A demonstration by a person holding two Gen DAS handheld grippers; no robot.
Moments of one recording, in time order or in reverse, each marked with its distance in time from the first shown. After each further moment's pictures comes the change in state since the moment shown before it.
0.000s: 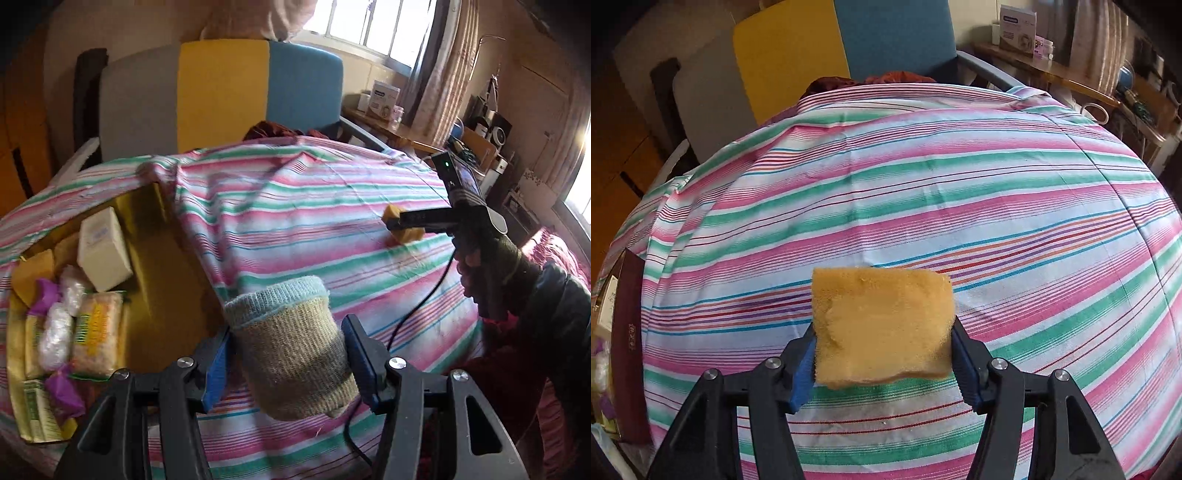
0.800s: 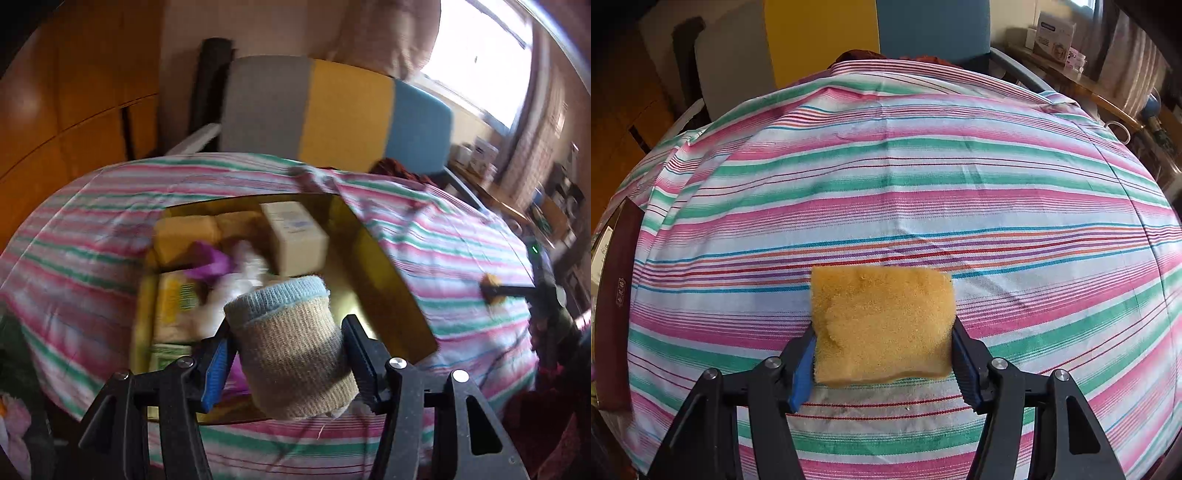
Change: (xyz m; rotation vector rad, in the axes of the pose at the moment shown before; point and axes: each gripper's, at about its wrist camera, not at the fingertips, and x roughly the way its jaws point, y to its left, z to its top) left arm -0.072 0.148 -0.036 -0.287 -0.094 0.282; right arm 0.016 0.021 -0.012 -0.126 0.066 -0.019
